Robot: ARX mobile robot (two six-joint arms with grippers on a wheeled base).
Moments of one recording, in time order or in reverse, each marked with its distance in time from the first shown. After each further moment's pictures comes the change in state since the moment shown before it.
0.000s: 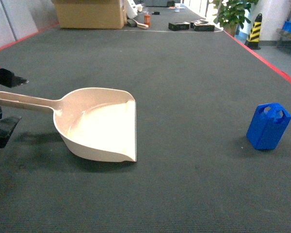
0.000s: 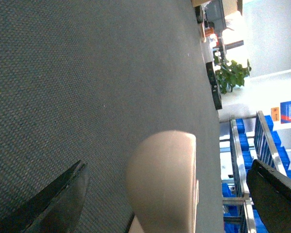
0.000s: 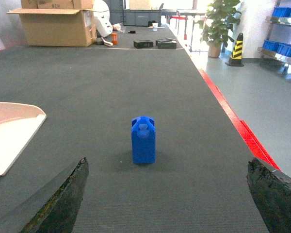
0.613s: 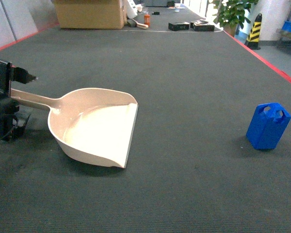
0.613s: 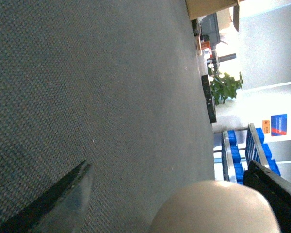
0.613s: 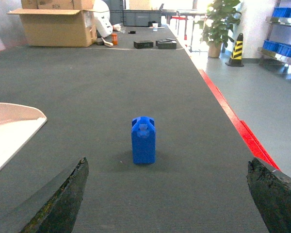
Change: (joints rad) left arm -0.013 0.160 0.208 -0.004 -0.046 -0.055; right arm 0.000 0.000 0.000 0.000 0.000 0.000
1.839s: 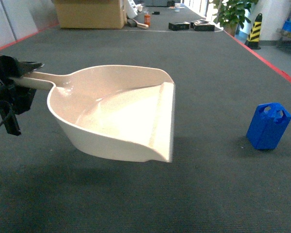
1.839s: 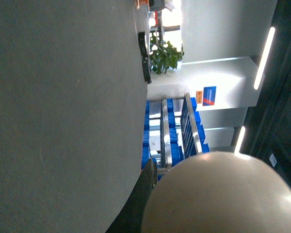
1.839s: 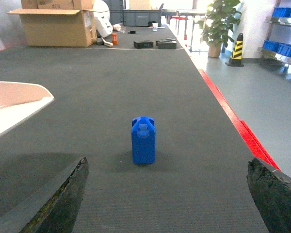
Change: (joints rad) left arm -0.153 -0.340 -0.388 0.217 0.039 -0.257; right arm 0.000 0.000 0.000 0.000 0.000 0.000
